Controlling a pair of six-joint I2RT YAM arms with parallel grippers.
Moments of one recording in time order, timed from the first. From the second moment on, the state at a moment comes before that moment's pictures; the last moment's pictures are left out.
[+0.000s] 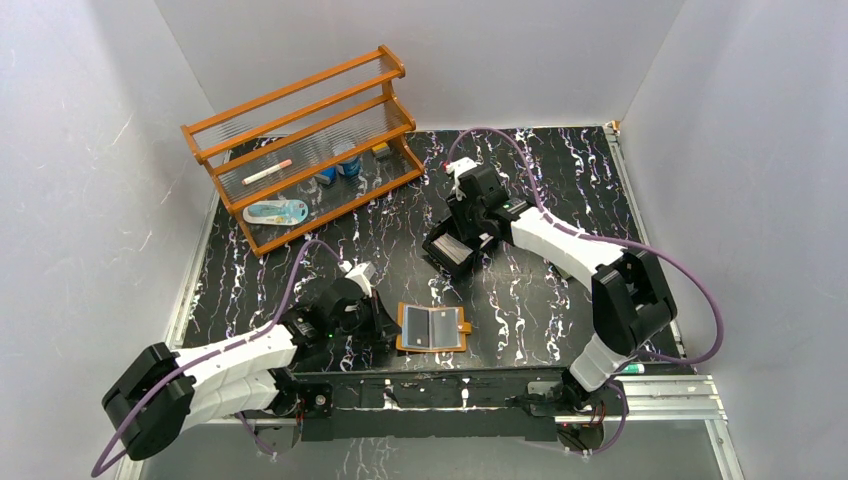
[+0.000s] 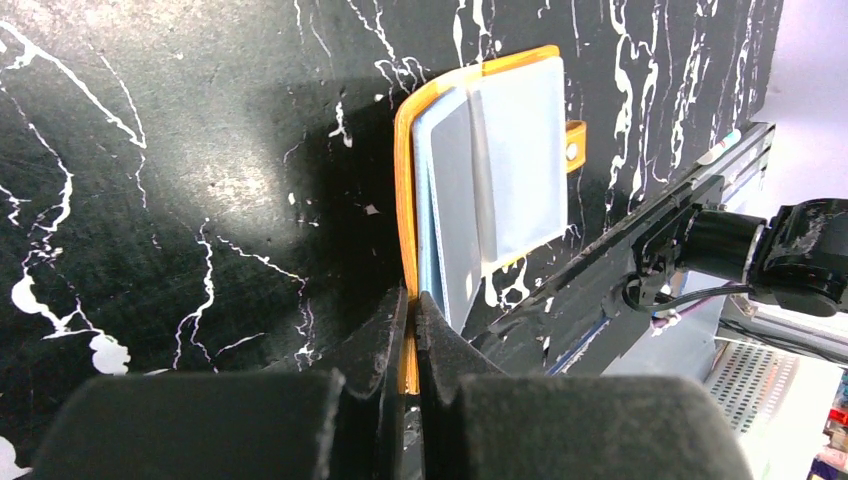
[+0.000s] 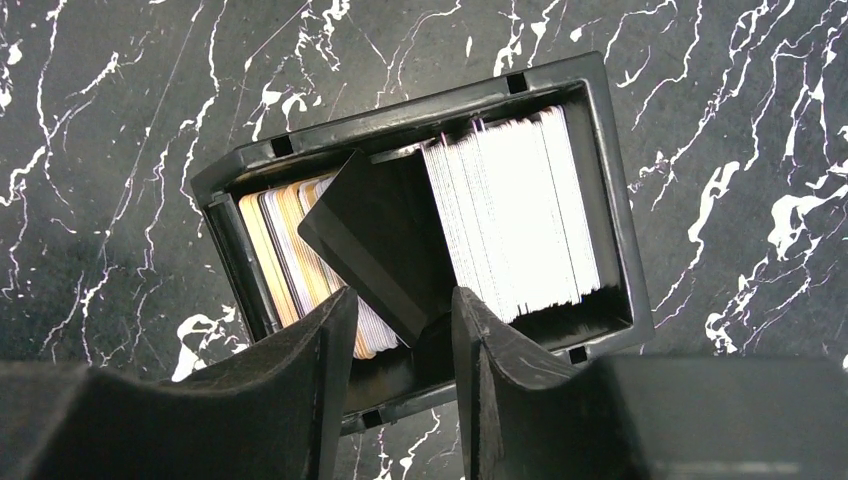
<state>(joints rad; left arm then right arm) -0.83 1.00 0.30 0.00 0.14 -0.90 0.63 1.63 1.21 -0.41 0.14 0.06</state>
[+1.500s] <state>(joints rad) -0.83 1.12 0.41 0.00 0.19 -0.99 0.99 1.29 0.63 -0.10 -0.05 0.85</state>
